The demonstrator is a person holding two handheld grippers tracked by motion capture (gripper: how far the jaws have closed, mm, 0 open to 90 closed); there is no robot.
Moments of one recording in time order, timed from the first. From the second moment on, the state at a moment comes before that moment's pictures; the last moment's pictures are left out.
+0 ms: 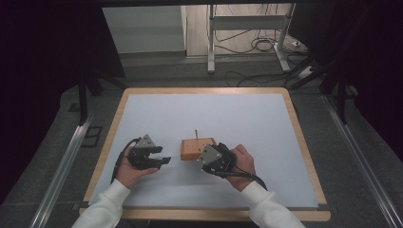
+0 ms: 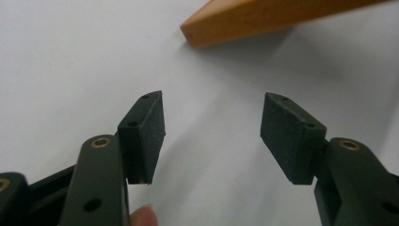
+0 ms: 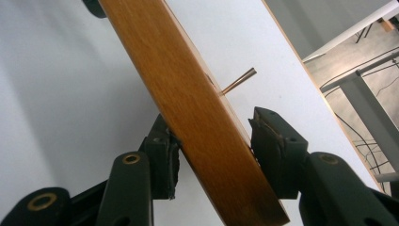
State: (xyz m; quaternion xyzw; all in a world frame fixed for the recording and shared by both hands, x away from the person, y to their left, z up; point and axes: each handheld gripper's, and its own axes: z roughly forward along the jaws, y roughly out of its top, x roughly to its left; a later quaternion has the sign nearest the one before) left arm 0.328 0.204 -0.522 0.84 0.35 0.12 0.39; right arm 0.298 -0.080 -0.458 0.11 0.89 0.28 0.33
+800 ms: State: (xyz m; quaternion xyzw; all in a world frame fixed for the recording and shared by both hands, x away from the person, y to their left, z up) left arm 0.329 0.202 -0.531 0.85 0.35 0.10 0.38; right arm 0.311 -0.060 -0.432 0.06 0.91 0.24 0.34
